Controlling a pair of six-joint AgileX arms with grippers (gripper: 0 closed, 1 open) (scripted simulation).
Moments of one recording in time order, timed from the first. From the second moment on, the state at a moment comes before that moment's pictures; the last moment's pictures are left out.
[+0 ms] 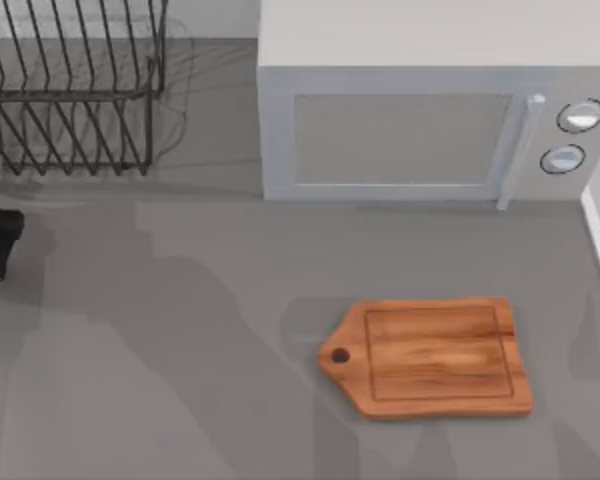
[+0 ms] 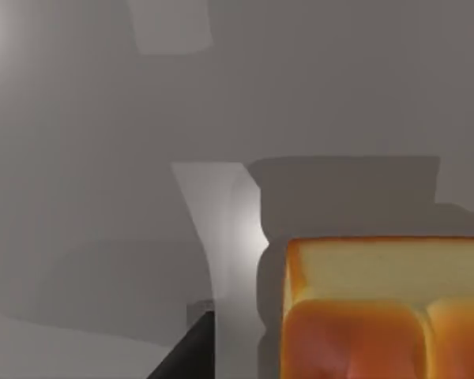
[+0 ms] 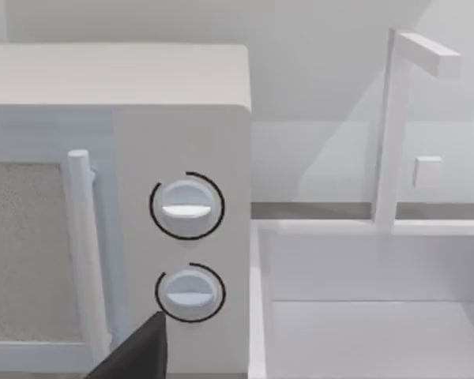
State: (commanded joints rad) left arm 0.18 2.14 1.39 -0.83 0.00 0.33; right arm 0.00 0.00 0.00 0.00 0.00 0.00
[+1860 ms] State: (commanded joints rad) left arm 0.16 2.00 1.65 -1.20 0.01 0.30; right arm 0.00 0.00 0.00 0.00 0.00 0.00
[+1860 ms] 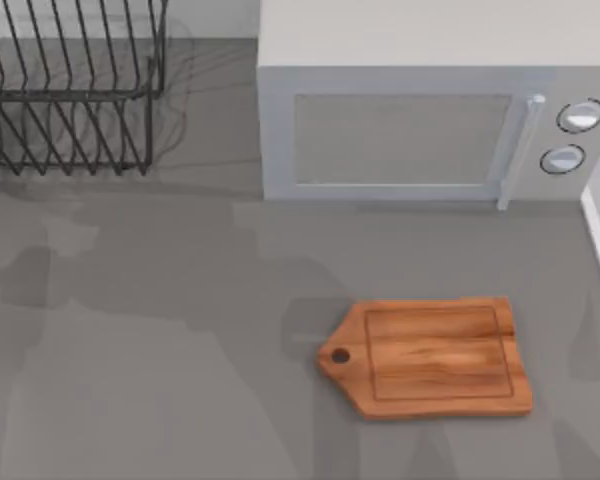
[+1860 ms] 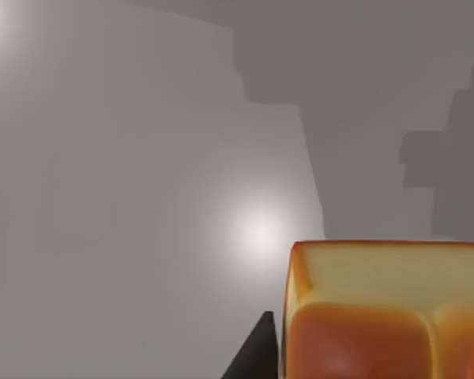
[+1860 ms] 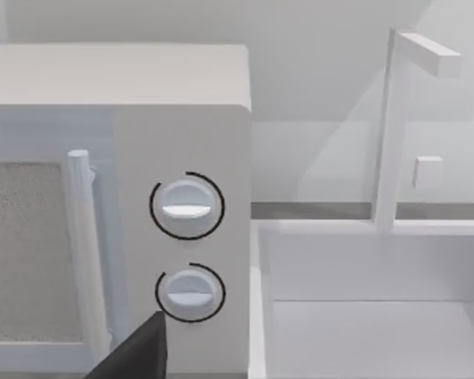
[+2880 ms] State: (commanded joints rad) left arm -0.44 2.18 1.82 -1.33 0.02 -1.10; right arm 0.00 0.00 0.00 0.00 0.00 0.00
